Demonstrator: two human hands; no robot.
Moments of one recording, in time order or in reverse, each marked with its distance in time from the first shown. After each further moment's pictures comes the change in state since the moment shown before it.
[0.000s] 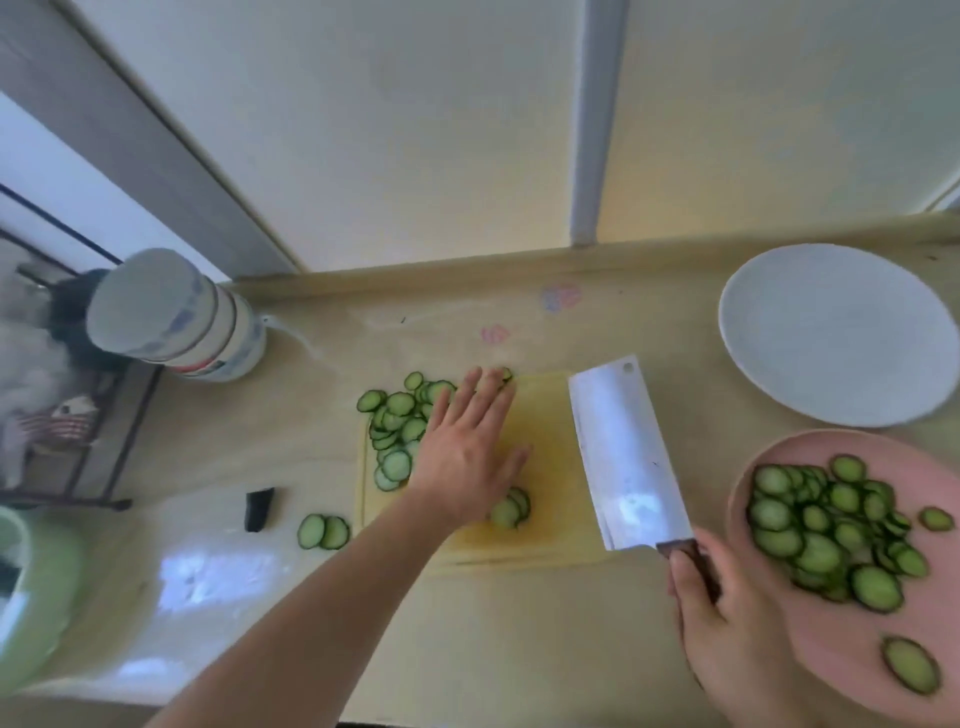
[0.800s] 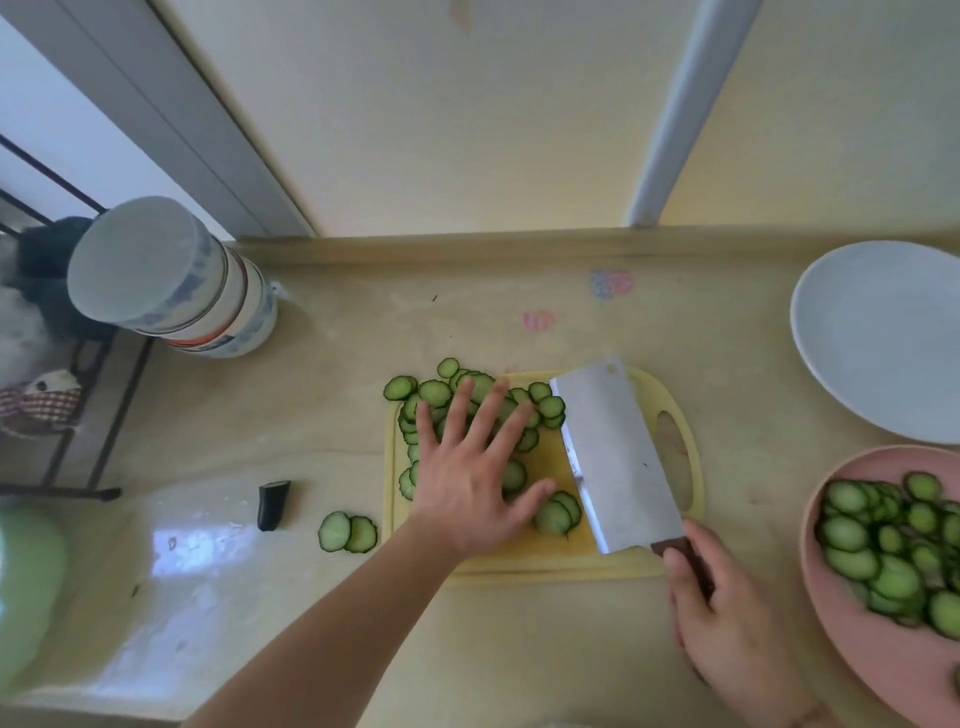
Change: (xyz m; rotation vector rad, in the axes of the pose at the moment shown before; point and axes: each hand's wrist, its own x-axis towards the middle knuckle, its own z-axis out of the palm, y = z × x) left_hand -0.030 -0.041 0.026 -0.007 0.186 -0.002; right_hand 0.012 -0.022 0.050 -0.235 -0.076 0.044
